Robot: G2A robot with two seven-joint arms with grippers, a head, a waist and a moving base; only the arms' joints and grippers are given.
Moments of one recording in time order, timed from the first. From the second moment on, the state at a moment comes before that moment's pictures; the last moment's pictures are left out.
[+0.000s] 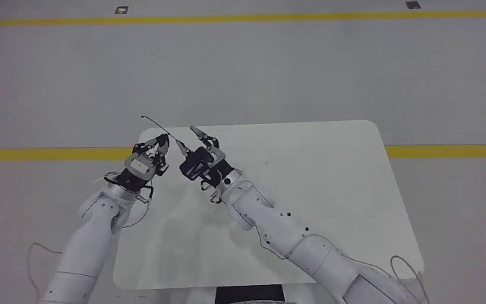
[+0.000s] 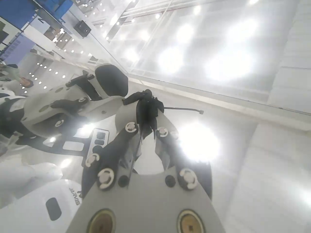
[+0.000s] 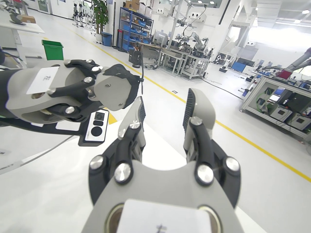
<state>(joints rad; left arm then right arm) 1.52 -1.05 -1.47 -1.53 -1.56 0.34 -0.78 -1.08 -1.55 0.64 -1.33 -1.57 0.16 -0.23</state>
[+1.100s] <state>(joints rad) 1.52 -1.05 -1.47 -1.53 -1.56 0.34 -0.78 -1.02 -1.57 0.59 -1.29 -1.57 0.16 -0.24</state>
